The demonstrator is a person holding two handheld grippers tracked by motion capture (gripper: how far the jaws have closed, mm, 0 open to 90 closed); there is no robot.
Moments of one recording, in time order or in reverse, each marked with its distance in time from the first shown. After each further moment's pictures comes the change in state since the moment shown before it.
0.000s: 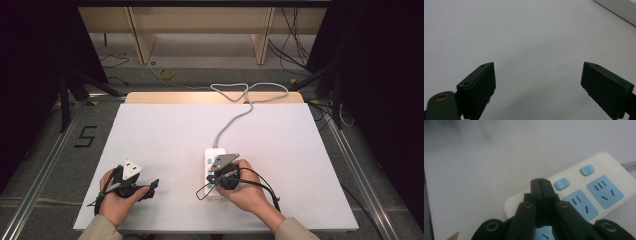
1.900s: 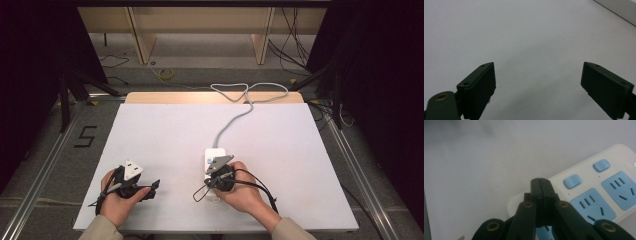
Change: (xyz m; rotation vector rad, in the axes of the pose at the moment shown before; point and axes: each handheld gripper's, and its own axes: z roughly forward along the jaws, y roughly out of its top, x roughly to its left) left arm -0.002 0.000 0.001 0.007 -0.003 0.006; right arm 0.003 -0.001 0.015 0.041 0.021 0.007
